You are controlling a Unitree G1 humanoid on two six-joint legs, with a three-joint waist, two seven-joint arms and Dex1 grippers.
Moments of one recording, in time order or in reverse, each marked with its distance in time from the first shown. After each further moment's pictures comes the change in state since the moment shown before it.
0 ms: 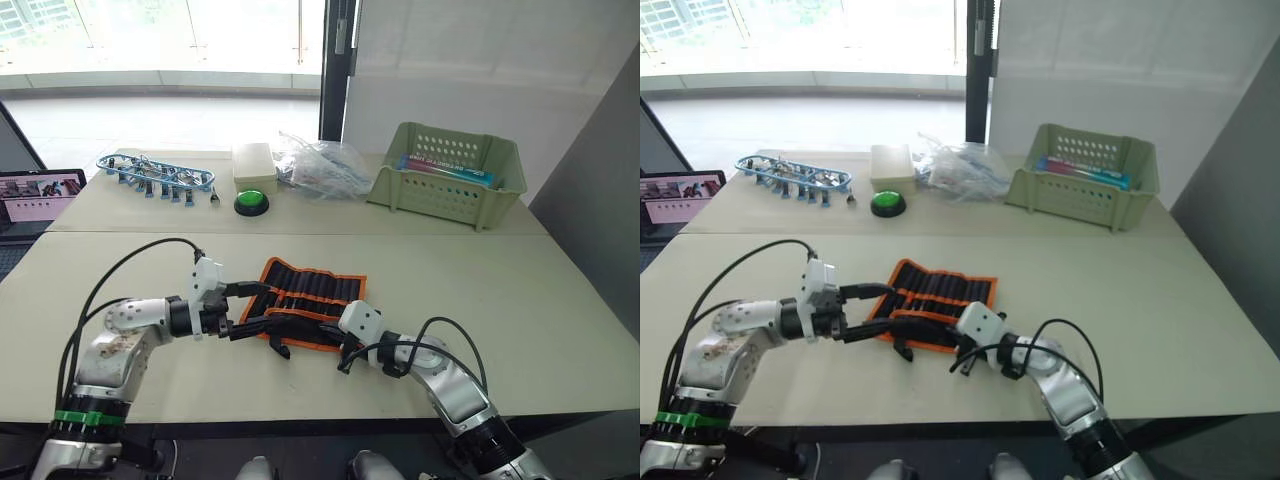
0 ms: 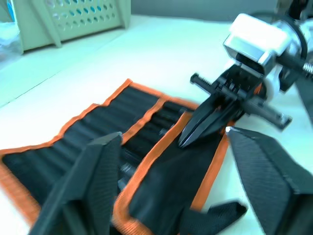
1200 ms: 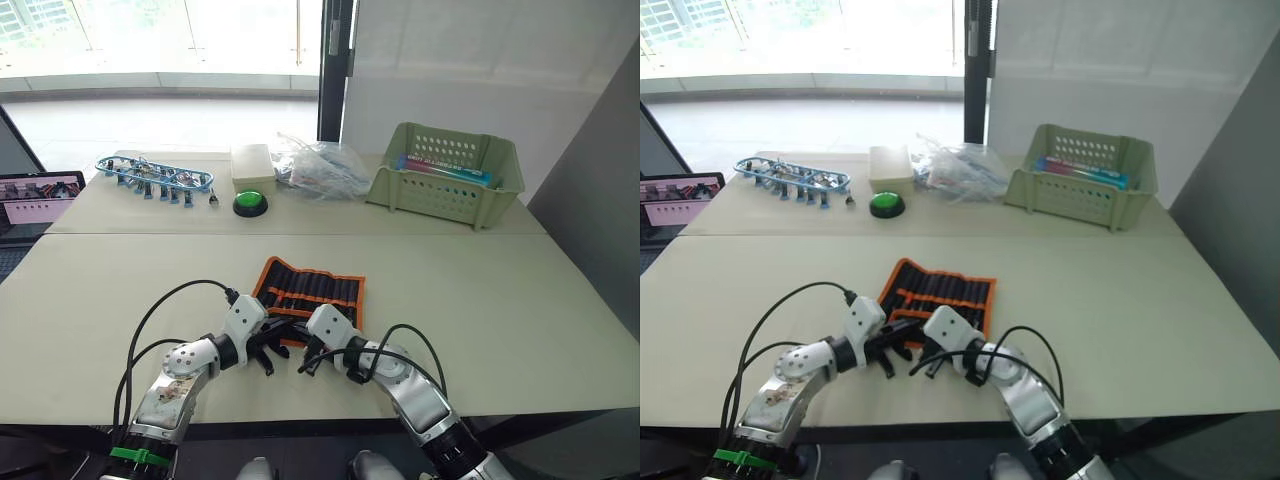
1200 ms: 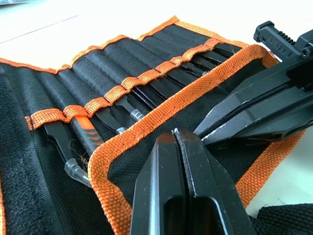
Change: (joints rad) left arm 0.075 -0.119 -0.119 0.054 0.257 -0.117 0.330; right arm 0.027 0.122 0.070 -0.004 -0.086 0.034 -0.156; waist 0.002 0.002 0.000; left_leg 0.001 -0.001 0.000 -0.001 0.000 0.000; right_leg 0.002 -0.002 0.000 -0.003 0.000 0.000
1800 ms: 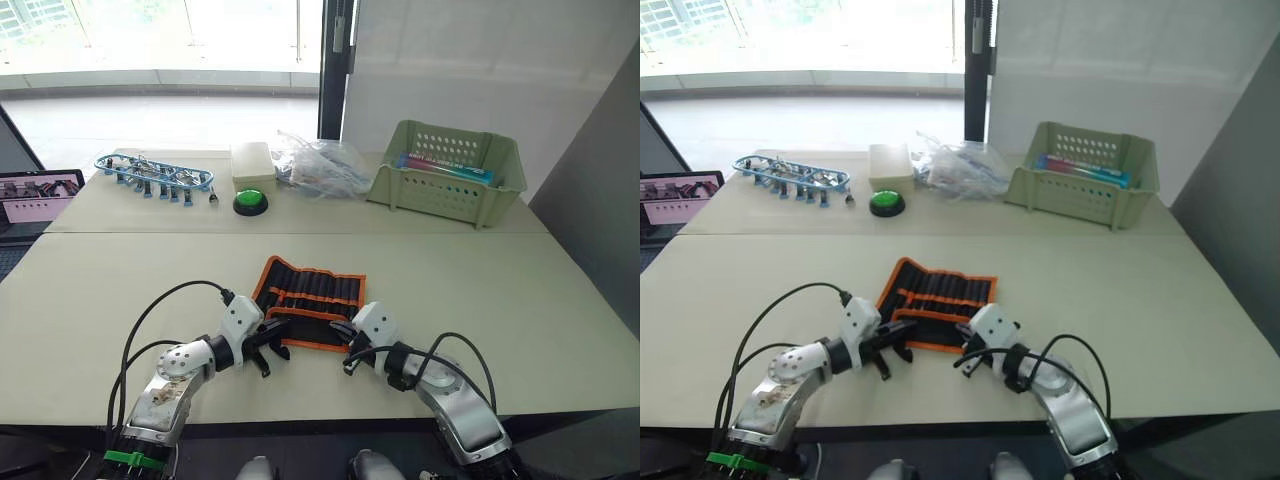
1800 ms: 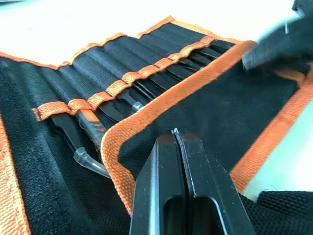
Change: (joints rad) left arm 0.045 0.058 0.044 -0.087 -0.088 0.036 -0.055; right arm 0.126 -0.067 -0.197 -0.306 0.223 0.169 0.034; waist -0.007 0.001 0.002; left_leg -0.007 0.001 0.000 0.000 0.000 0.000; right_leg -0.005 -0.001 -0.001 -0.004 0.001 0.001
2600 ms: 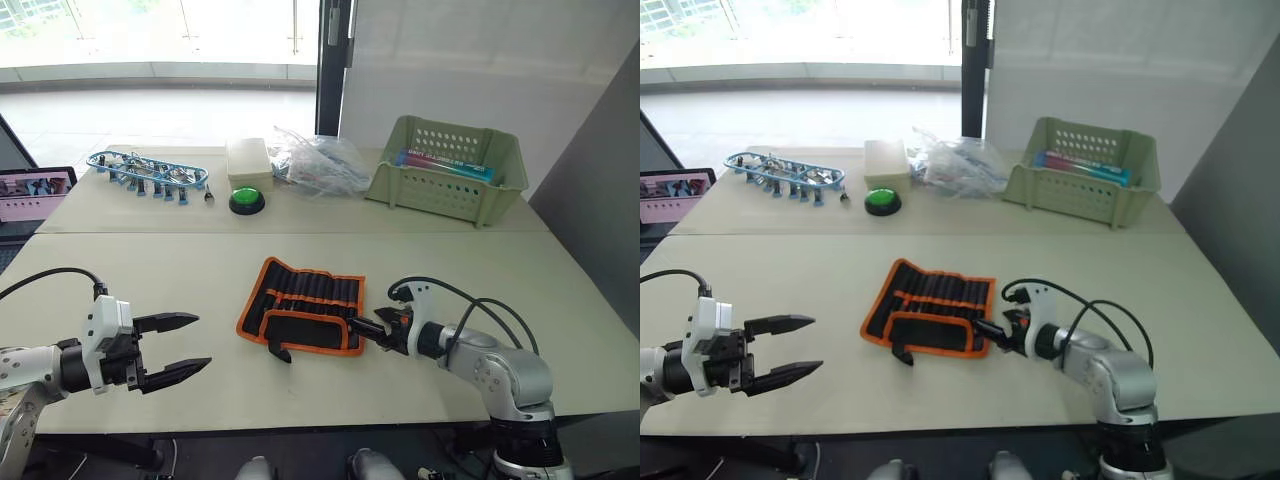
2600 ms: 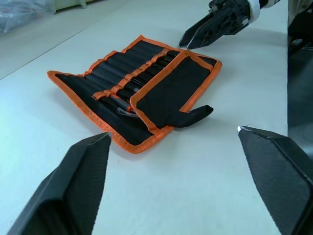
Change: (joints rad) left arm 0.258 0.376 0.433 -0.139 -0.322 0.038 -0.428; right arm -0.164 0.084 -0.348 -0.001 0.417 0.812 -0.098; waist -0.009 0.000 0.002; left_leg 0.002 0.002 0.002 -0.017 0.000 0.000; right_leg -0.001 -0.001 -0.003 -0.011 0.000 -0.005
